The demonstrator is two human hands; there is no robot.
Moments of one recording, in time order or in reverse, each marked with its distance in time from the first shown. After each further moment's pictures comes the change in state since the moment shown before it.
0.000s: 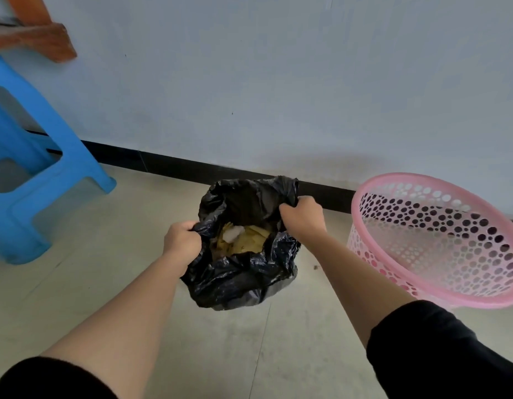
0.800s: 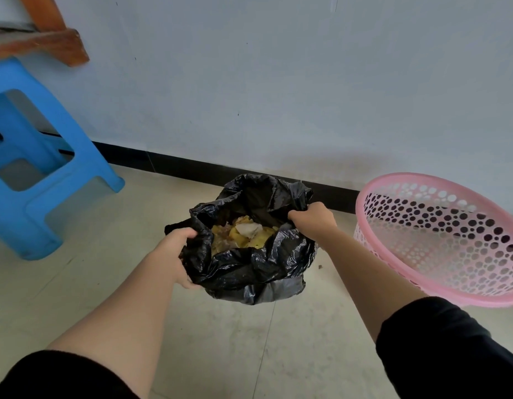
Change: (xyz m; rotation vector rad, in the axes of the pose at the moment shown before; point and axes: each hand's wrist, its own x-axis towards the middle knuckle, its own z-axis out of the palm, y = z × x) left_hand -0.010 -0.003 -0.028 -0.560 -0.213 -0.657; right_hand 0.000 0.008 -0.012 -0.115 -0.091 0.105
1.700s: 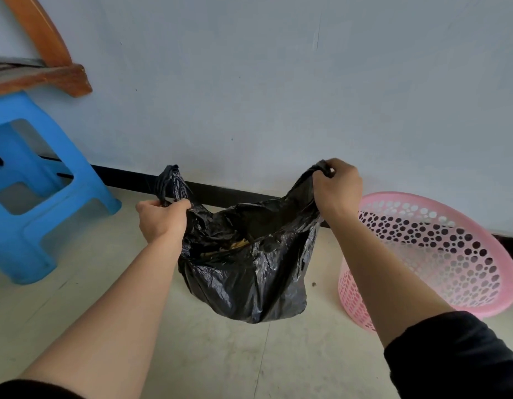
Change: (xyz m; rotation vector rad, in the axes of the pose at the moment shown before) left_hand -0.045 0.047 0.032 0.008 0.498 0.799; right_hand -0.025 -0.052 -0.069 0.256 0.568 -0.342
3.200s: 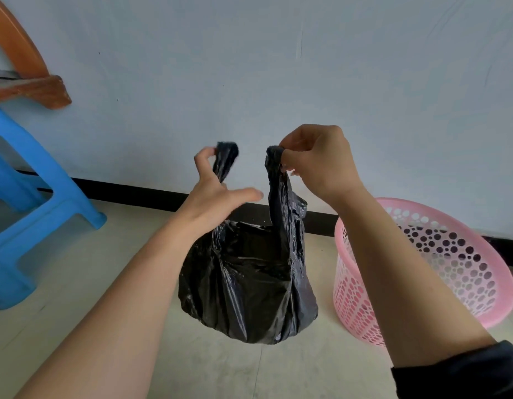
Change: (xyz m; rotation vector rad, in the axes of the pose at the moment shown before) left_hand -0.048 0.060 0.030 0.226 -0.849 0.480; right_hand 0.015 -0.059 -0.026 0.123 -0.251 -0.207
